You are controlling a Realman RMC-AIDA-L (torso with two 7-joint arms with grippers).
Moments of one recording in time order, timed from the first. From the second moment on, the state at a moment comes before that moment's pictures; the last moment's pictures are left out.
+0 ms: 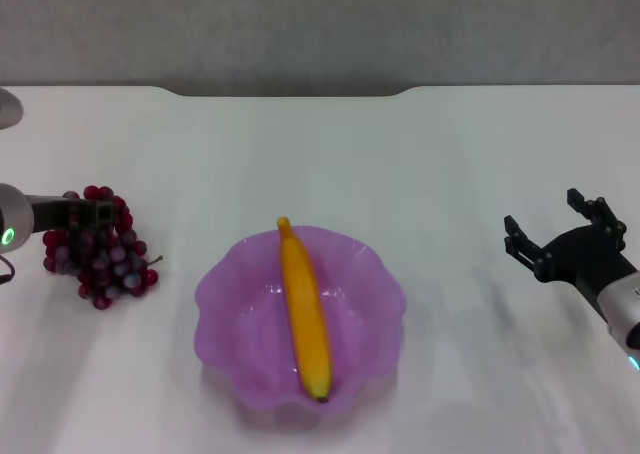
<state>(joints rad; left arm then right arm) -0.42 -2.03 1.39 1.12 -0.43 -0.67 0.19 0.46 2.02 0.58 0.33 -2.12 -0.88 -0.15</state>
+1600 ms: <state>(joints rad) -0.41 -2.04 1.40 1.07 -0.43 -0.59 0.19 0.45 2.02 0.58 0.33 -2.12 -0.88 -0.15</state>
